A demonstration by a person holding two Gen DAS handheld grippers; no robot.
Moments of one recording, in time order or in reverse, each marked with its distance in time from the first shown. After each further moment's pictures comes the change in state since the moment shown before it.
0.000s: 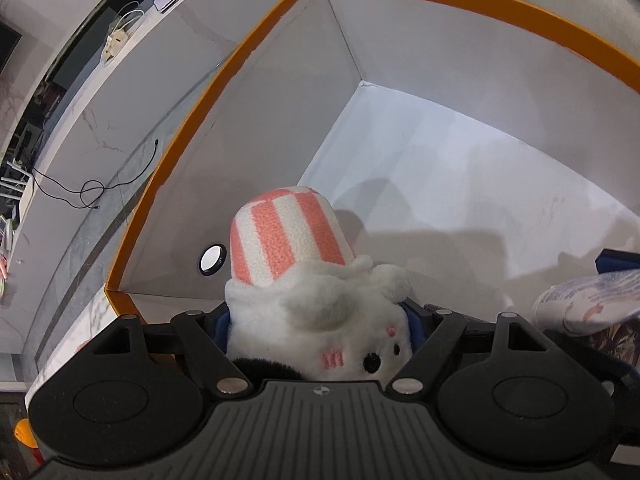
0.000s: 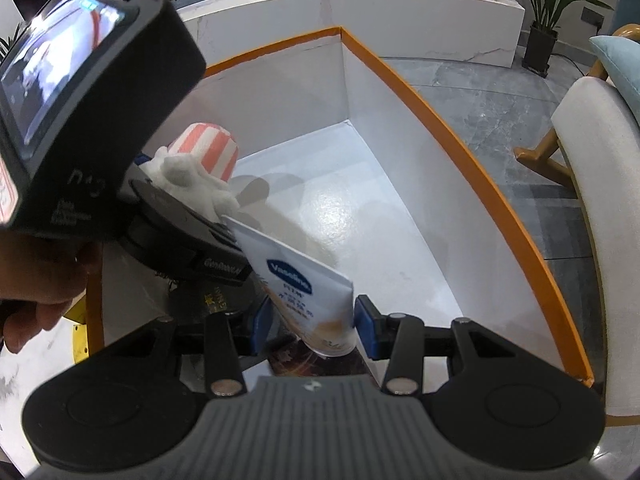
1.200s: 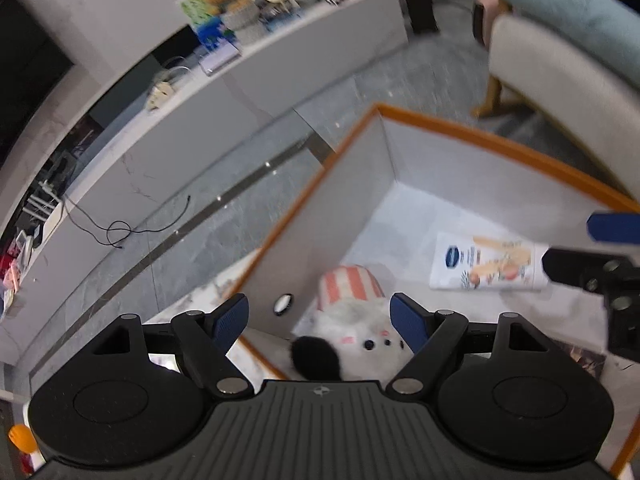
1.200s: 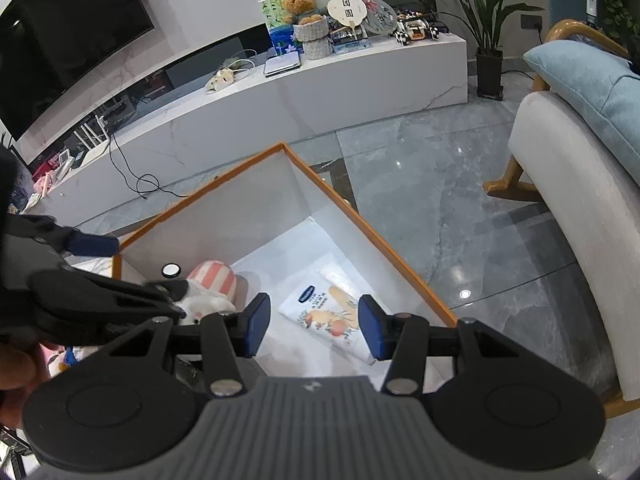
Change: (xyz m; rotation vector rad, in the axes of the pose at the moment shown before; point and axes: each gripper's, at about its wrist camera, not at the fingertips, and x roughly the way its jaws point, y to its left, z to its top) left arm -0.067 0.038 -0.014 -0.107 -0.256 0.020; right arm -0.052 -0.025 0.009 0.202 -0.246 0.006
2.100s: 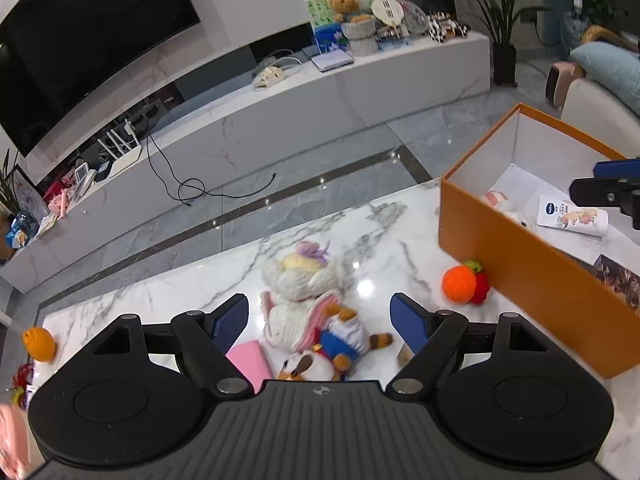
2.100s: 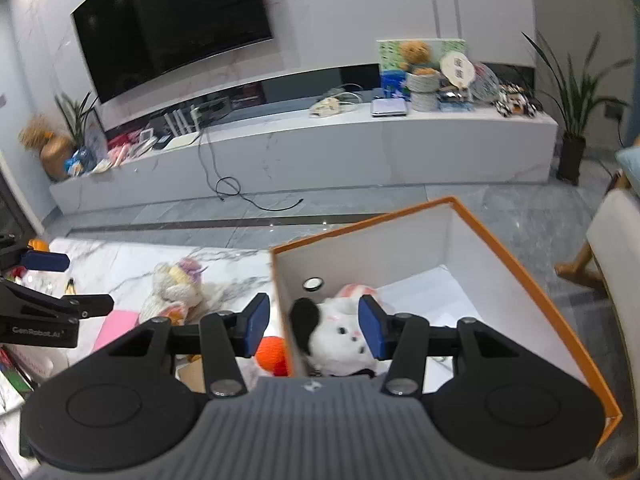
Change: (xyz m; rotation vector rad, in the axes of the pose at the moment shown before) left arm -0.075 0.143 -0.146 -0.223 -0.106 0.083; right arm -0.036 0.125 -0.025 -0.260 -0.122 0.149
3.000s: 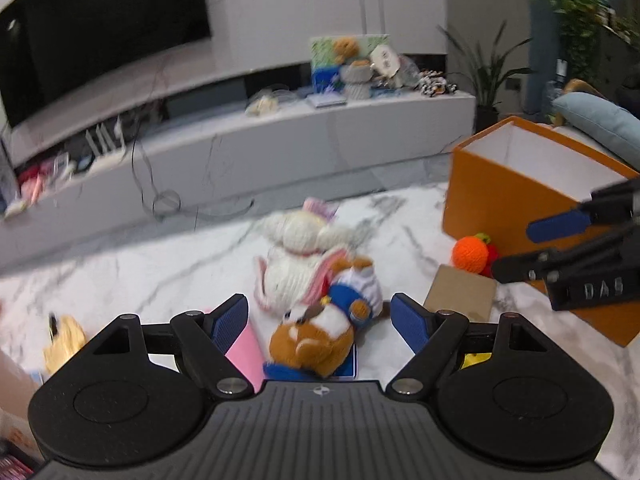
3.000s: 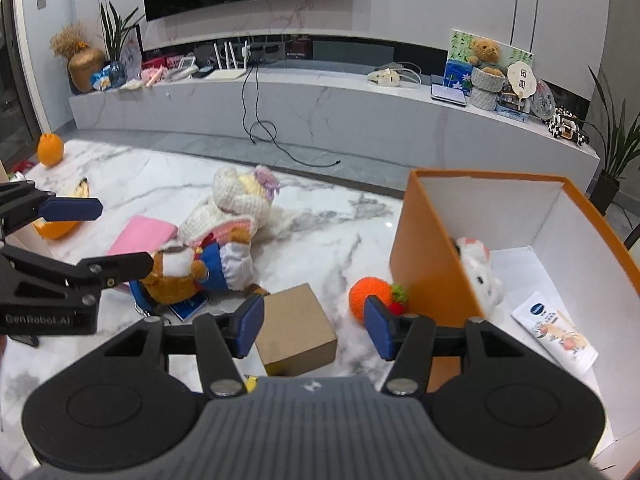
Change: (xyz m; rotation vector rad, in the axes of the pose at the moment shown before) left arm 0.027 0.049 -0.102 -0.129 -0.192 -0.139; right arm 0.057 0.107 -0.065 -0.231 0.096 -0.008
